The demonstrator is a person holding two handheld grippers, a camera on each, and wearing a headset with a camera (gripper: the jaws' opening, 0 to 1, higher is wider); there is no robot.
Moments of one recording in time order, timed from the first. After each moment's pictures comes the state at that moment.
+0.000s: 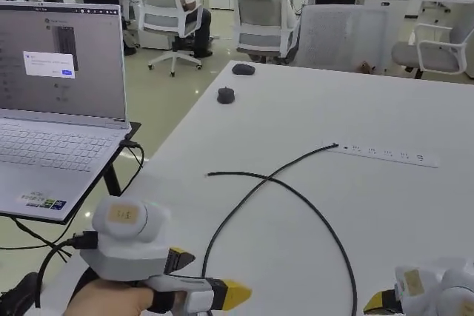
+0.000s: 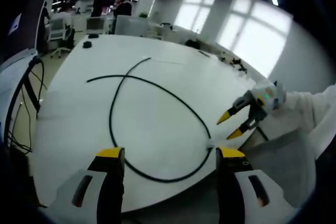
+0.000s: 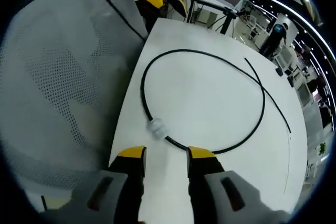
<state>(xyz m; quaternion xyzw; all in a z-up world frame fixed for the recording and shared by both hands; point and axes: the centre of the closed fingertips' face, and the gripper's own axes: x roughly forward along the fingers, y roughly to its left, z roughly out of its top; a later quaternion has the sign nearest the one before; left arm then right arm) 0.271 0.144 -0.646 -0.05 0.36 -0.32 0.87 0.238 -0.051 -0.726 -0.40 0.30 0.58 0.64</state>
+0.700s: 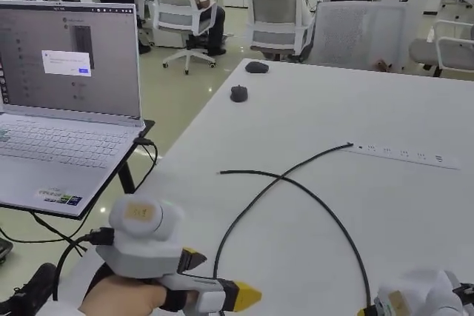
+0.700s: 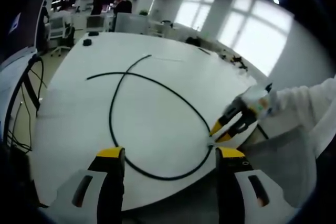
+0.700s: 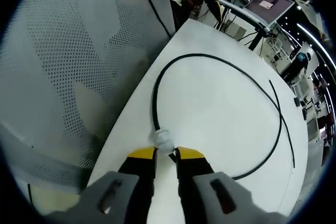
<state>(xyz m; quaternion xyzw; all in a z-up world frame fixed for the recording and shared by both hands) 0.269 0.144 -0.651 -0.05 0.37 -0.32 0.87 0.236 -0.029 -0.758 -0.44 0.26 0.64 0.57</state>
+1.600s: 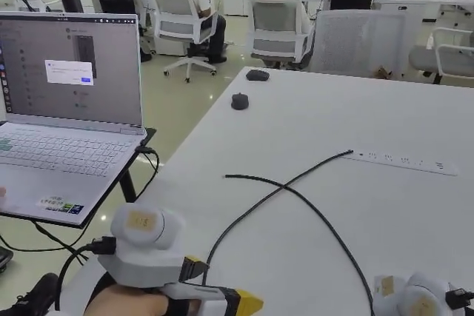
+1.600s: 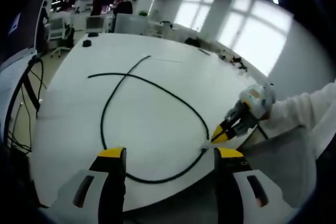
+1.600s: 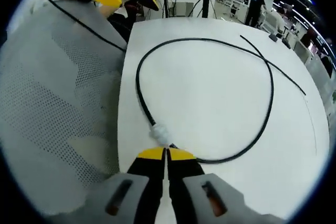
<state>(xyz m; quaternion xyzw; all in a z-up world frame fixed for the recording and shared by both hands) 0.270 0.143 -0.648 -0.05 0.36 -0.33 0.87 0.259 -0.020 -0.738 -0.23 0.40 0.48 0.75</state>
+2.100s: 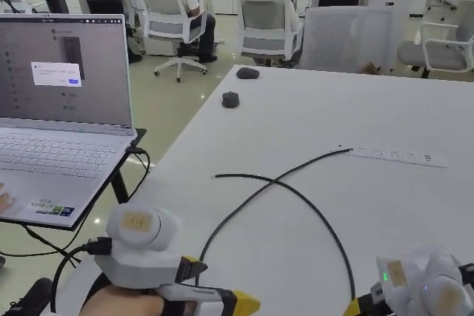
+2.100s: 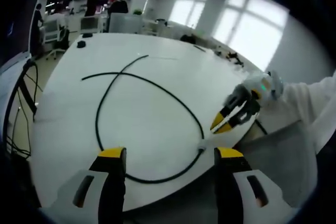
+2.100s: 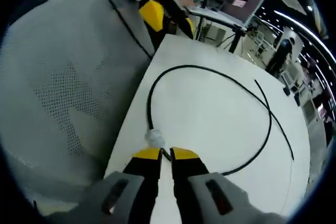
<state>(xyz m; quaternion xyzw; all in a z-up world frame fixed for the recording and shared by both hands) 0.265 0.136 -0.650 -0.04 0.37 -0.34 0.86 0.235 -0.010 -0.728 -0.40 0.25 0.64 0.60</state>
